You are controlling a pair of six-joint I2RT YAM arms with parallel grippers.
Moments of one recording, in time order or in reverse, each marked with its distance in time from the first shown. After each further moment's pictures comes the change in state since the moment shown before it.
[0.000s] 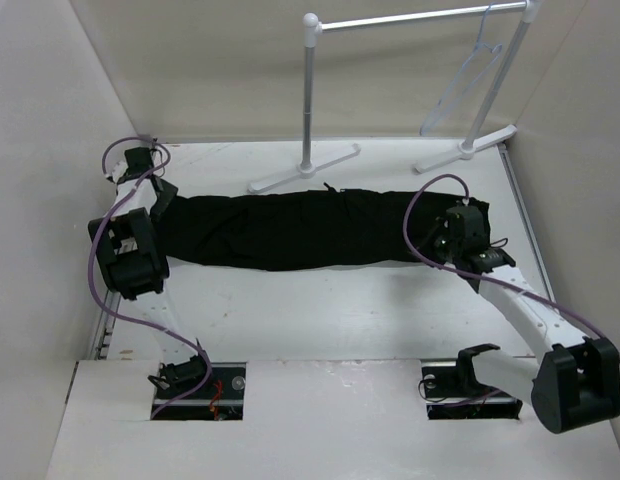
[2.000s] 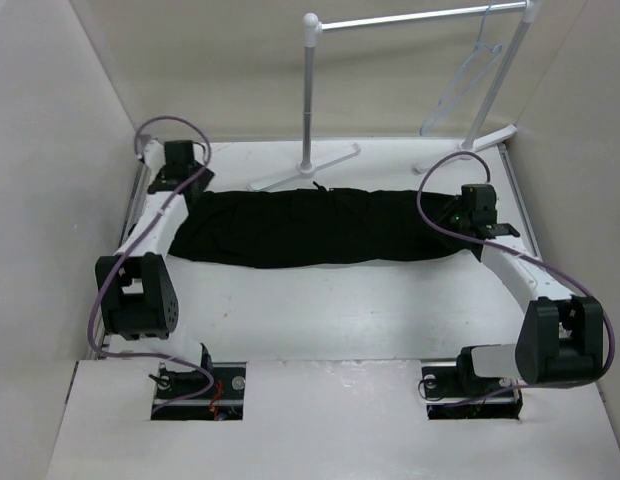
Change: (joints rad) left arm -0.253 -0.323 -0.167 0.103 -0.105 -0.087; right arm -0.159 0.235 0.160 0.030 0.097 -0.039
